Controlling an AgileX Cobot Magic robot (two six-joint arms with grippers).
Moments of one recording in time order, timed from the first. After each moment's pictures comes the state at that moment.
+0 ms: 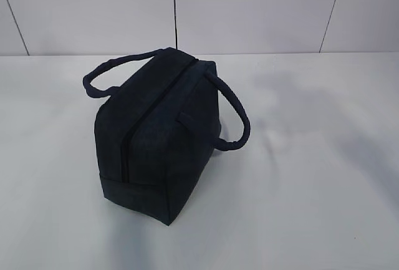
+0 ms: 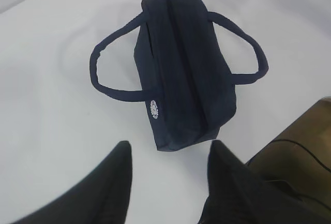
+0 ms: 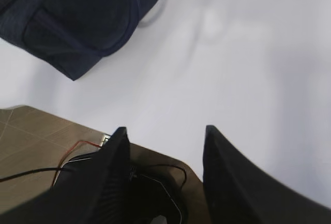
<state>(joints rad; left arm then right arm) -0.45 1.21 -1.54 -0.14 1.26 0.12 0.27 1.05 -1.25 0.13 1.25 -0.02</state>
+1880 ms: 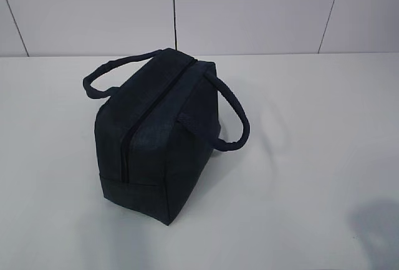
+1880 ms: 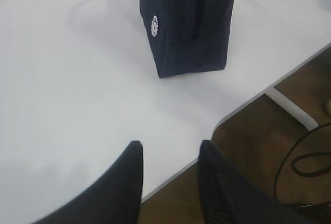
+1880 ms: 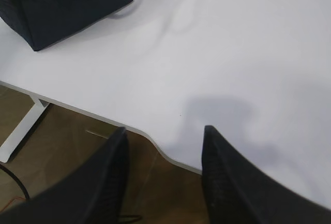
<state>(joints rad) -0.45 0.02 -0.51 -0.09 1.12 0.12 0.27 -0.02 -0.49 0.03 1.15 -0.09</state>
